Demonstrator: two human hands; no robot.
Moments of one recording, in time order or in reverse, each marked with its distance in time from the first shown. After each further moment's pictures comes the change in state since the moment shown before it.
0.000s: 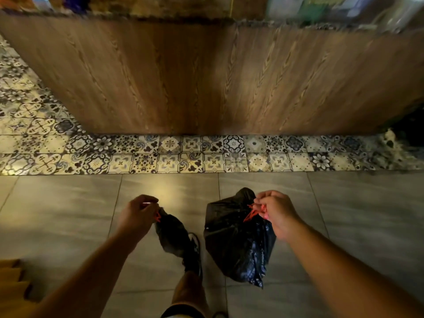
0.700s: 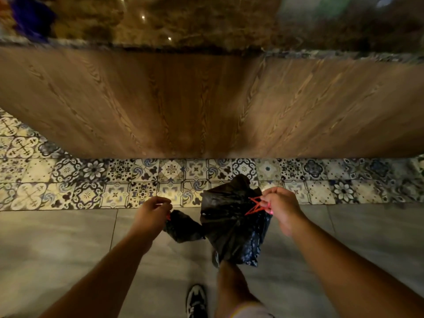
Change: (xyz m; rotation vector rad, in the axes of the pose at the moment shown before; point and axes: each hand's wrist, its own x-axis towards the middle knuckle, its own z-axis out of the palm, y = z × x) left_hand 0.347 0.174 0.028 -0.119 -0.070 -0.227; right_hand 0.287 -0.237 0.143 -0.153 0.033 0.034
